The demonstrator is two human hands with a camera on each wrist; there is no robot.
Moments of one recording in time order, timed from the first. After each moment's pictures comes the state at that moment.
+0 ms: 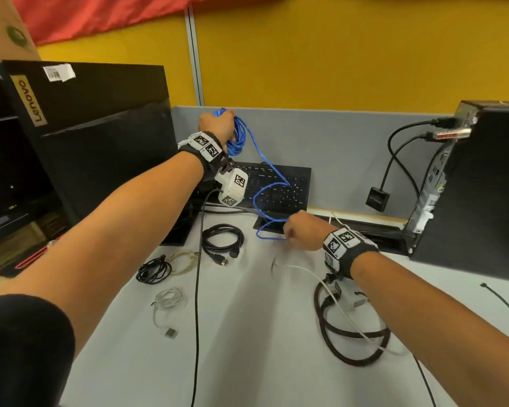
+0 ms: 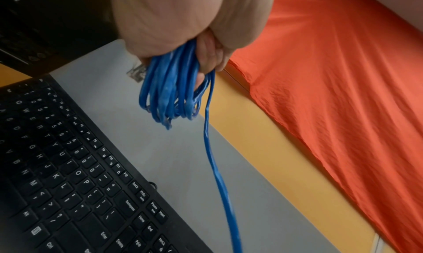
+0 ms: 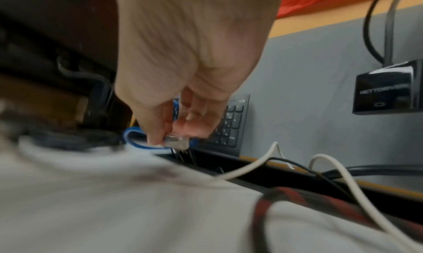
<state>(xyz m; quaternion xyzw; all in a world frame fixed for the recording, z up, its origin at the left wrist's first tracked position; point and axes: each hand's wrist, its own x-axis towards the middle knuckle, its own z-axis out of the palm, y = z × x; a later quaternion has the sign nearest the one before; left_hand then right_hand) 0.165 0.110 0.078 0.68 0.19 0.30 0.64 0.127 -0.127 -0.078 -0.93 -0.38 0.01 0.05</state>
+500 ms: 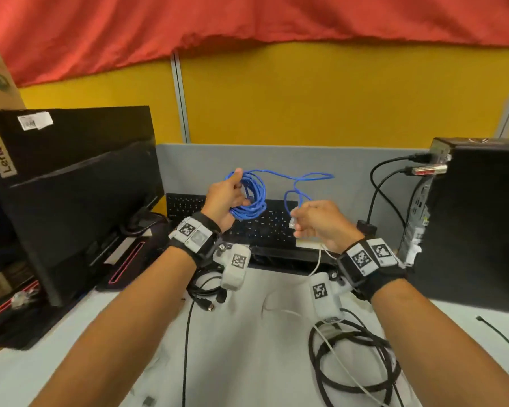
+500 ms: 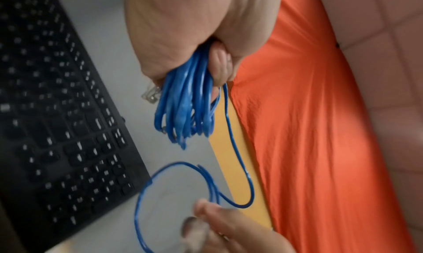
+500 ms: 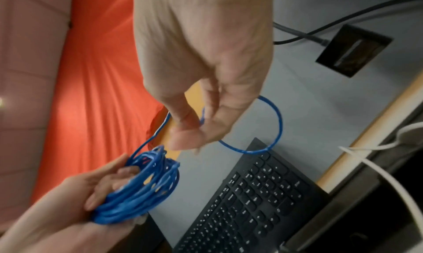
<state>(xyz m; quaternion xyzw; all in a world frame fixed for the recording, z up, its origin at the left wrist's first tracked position) 0.109 0.056 0.038 0.54 0.05 0.12 0.83 0.133 -0.150 0.000 -0.71 -0.10 0.05 0.69</state>
